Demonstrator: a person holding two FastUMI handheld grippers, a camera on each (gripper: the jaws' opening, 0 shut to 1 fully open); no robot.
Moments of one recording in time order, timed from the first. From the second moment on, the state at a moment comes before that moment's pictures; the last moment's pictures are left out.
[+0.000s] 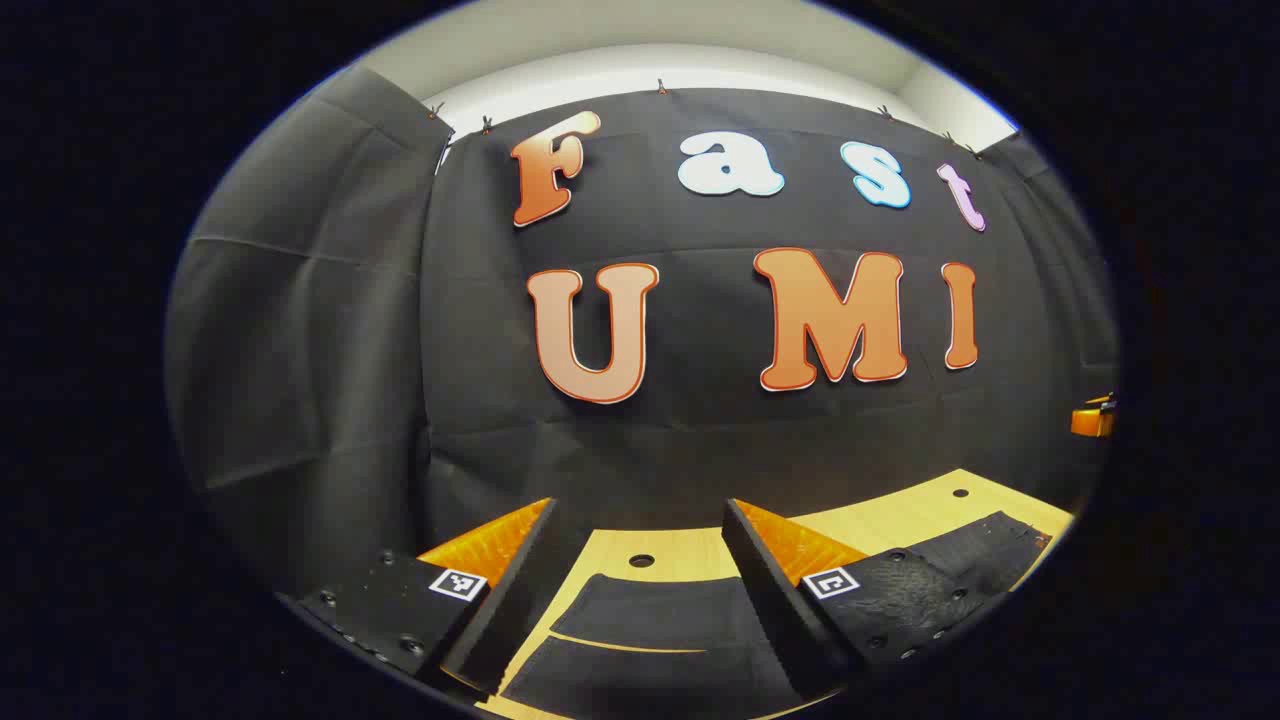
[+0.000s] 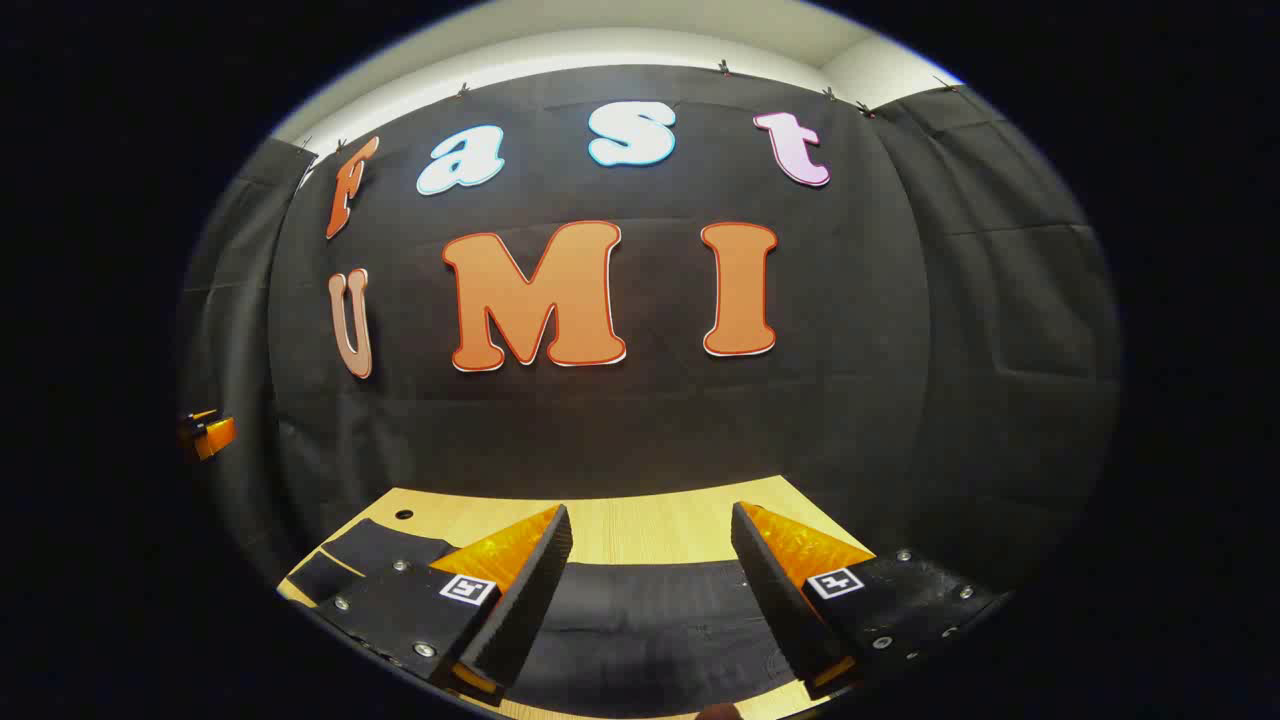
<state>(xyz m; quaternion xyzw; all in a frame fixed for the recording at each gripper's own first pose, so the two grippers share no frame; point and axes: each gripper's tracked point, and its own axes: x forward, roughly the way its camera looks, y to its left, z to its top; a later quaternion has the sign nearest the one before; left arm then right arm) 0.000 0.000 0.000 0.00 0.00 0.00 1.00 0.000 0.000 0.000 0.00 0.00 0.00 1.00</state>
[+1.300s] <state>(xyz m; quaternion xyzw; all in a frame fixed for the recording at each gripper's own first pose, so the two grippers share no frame) -0.007 0.011 -0.035 -0.04 0.04 0.02 1.00 0.011 0.020 -0.008 0.03 0.03 0.04 1.00</state>
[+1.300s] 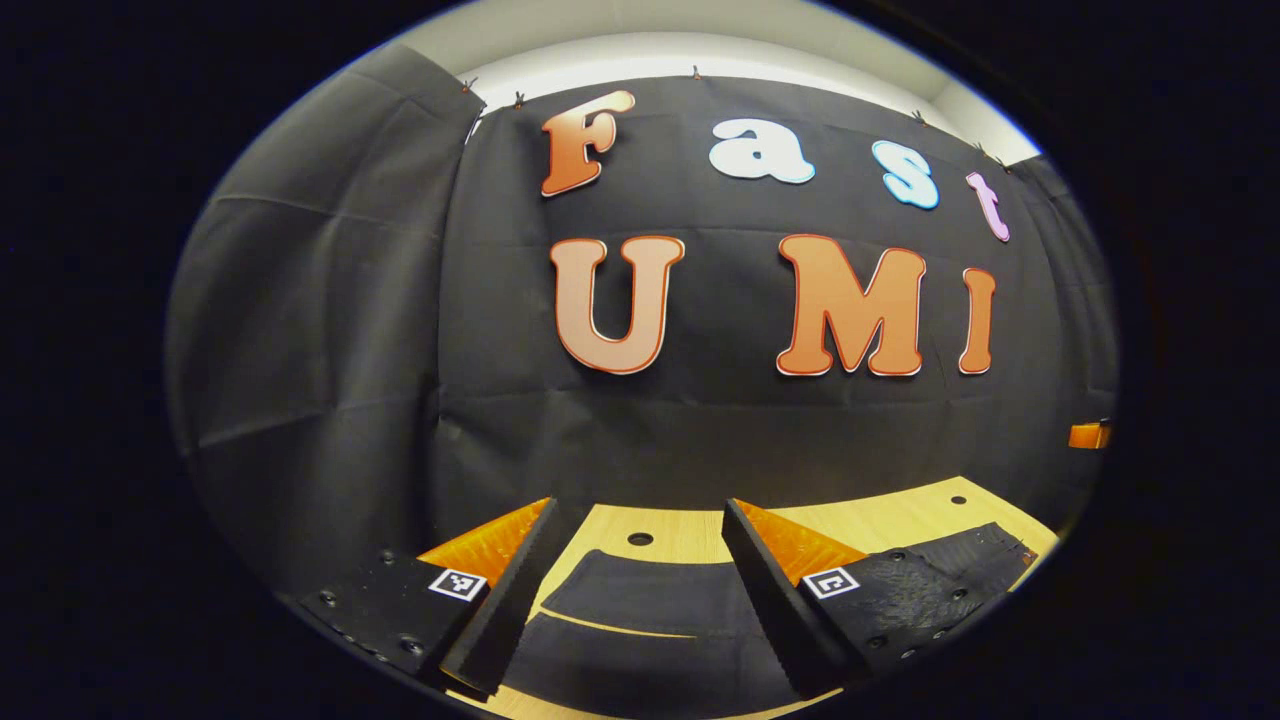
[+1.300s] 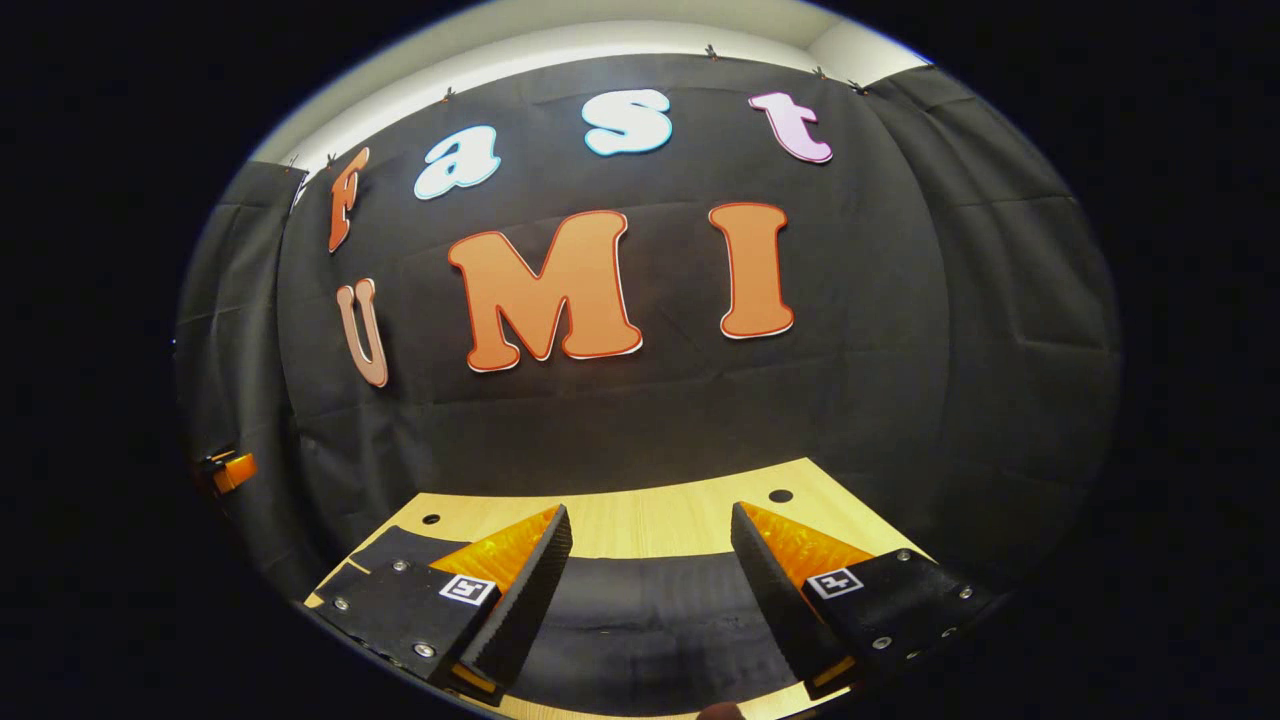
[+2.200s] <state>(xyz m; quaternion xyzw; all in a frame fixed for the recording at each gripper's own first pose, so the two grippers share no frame) -0.062 0.021 -0.307 -0.56 0.30 0.17 0.75 0.059 0.013 -0.041 0.08 0.09 0.08 0.99</state>
